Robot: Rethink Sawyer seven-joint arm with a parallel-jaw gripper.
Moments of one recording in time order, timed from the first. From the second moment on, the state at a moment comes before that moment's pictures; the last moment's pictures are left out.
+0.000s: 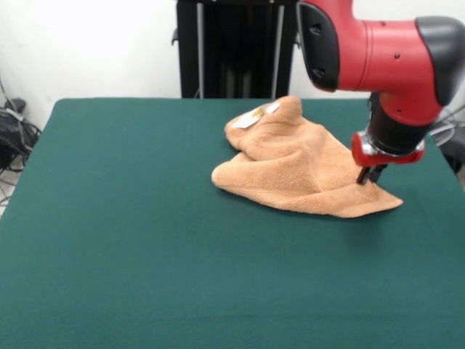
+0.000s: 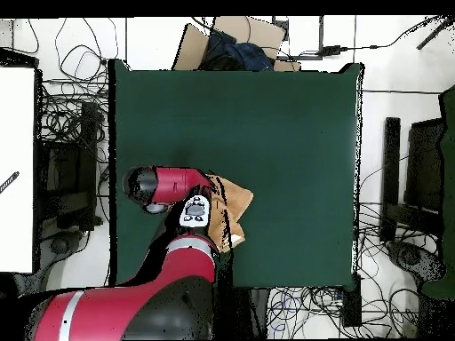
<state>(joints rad) 0.13 -0.31 -0.06 1.51 0.13 0.62 1.58</state>
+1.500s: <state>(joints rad) 0.06 -0.34 -0.06 1.24 0.13 0.82 1.58</state>
